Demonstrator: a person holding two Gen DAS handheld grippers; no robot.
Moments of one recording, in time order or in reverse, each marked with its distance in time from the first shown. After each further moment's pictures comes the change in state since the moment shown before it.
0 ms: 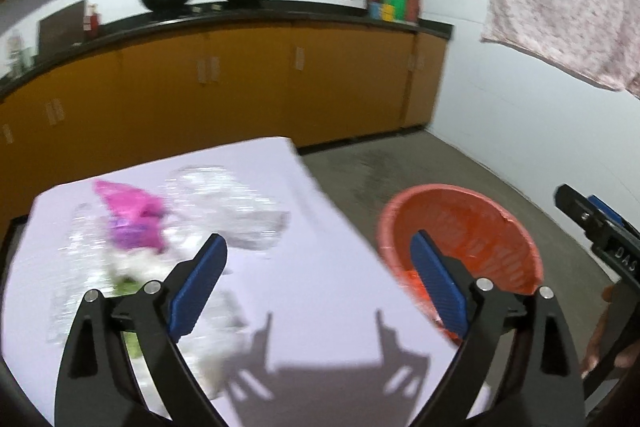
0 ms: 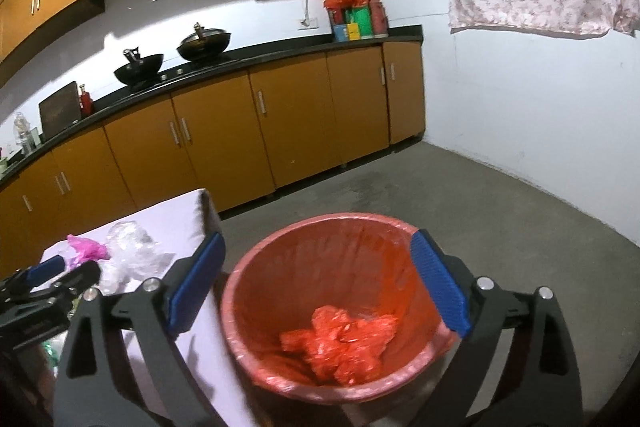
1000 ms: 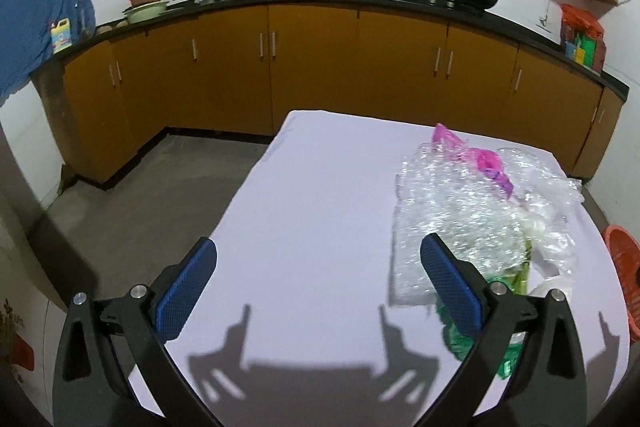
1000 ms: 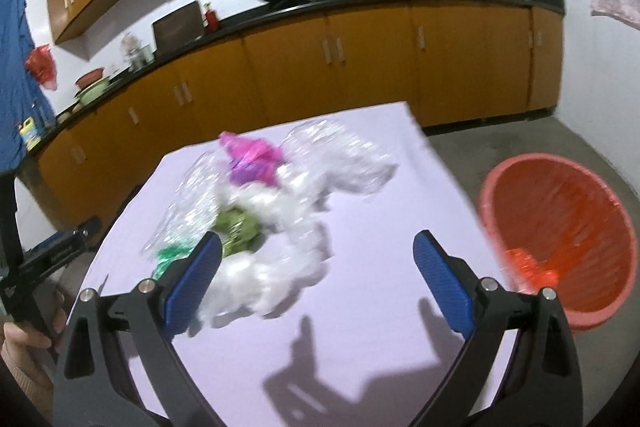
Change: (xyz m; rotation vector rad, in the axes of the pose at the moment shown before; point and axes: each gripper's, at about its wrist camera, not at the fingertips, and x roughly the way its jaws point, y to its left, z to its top) left arm -0.087 0.246 -0.079 -0.332 0.035 0.531; right arm -0.009 0.210 -0.074 -0.195 0.240 0.417
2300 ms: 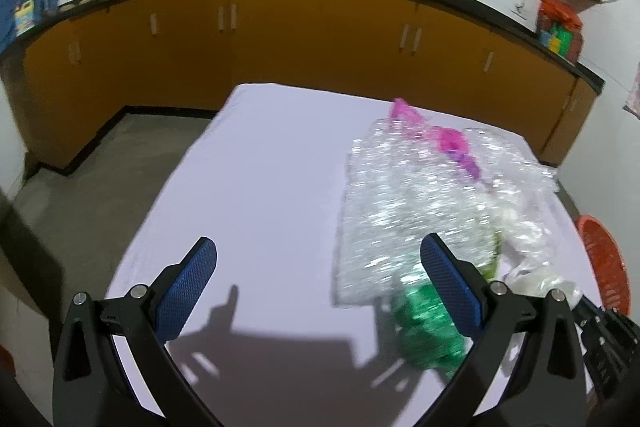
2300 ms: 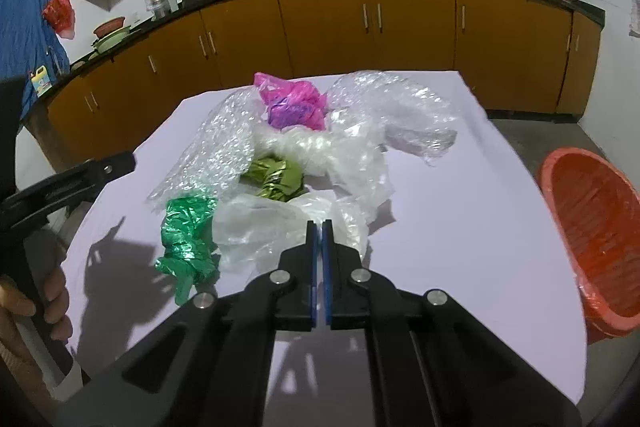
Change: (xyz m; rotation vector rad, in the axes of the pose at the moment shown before) left arm 0.022 -0.031 0.002 0.019 0.093 -0.159; right arm 0.039 0.033 -0.023 -0.114 0.107 0.029
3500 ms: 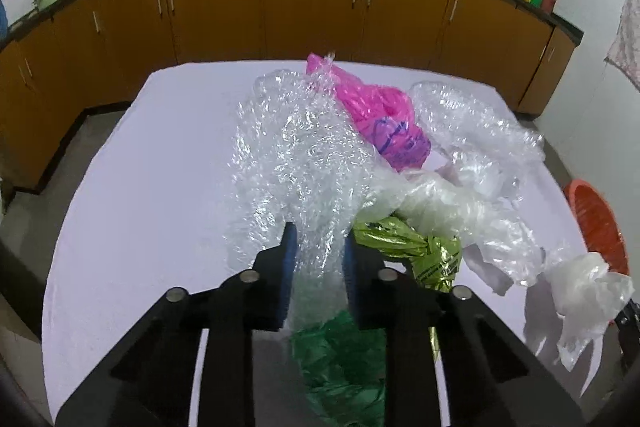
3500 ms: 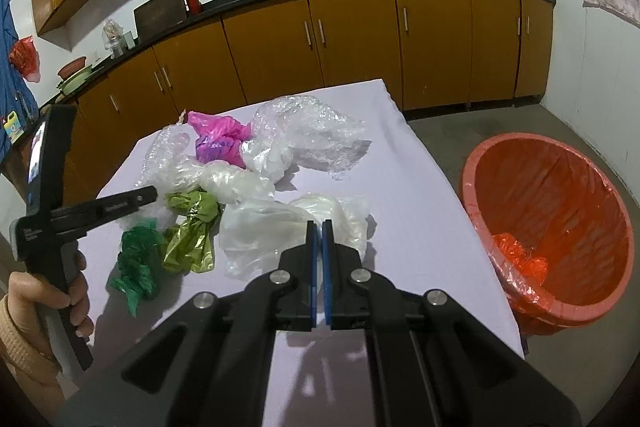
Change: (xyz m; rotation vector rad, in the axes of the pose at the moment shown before) left arm 0.050 -0.063 0.007 0.105 0.130 -0.075; right arm -0.027 -0.065 0.002 0.133 -0.061 -0.096
